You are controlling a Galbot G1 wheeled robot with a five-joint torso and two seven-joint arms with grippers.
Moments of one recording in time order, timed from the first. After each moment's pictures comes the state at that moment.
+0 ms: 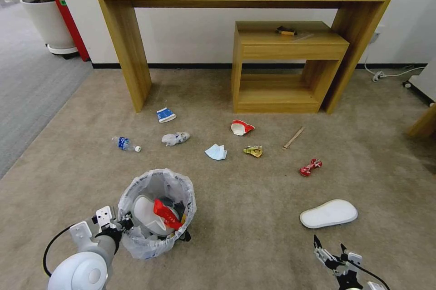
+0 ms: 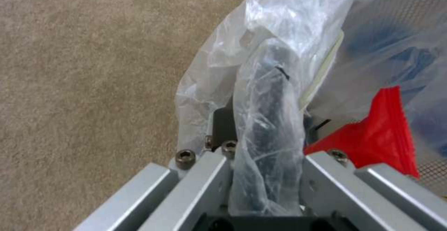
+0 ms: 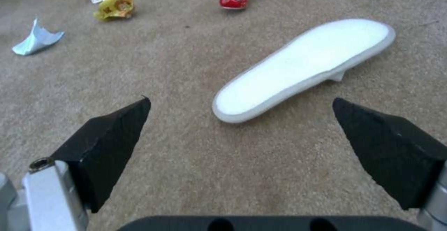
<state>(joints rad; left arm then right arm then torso) 1.58 -1.30 -0.69 -2.10 -0.83 0.62 -0.38 -1.68 0.93 0.29 1.60 0.86 0.43 0.24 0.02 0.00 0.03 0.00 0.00</state>
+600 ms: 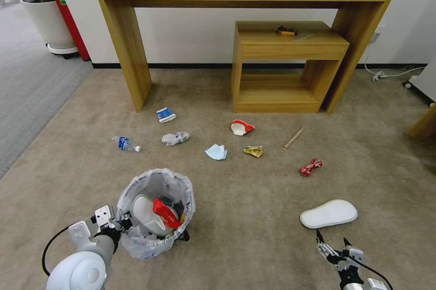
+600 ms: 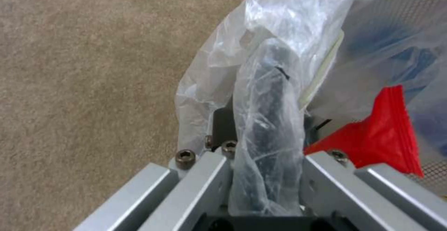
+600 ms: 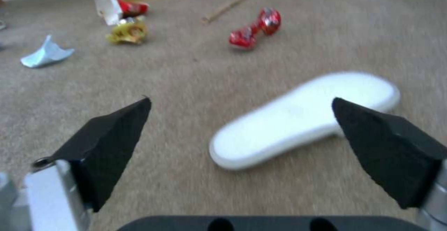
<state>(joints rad) 1.58 -1.30 -0.69 -2.10 -0.84 0.62 -0.38 -1.62 0.94 0.30 1.51 0.74 0.52 0.19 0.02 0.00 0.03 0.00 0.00</state>
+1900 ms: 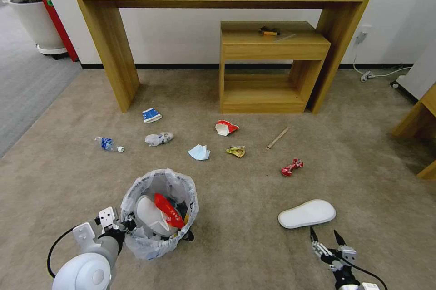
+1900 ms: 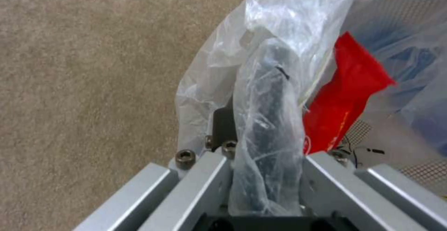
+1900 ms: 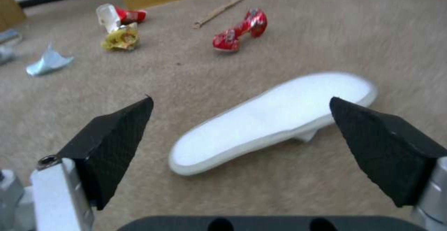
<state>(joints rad) 1.59 -1.34 -0.68 -2.12 -0.82 0.62 -0.39 -1.56 0.96 0.22 1.43 0.83 0.59 0.08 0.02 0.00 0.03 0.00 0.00</state>
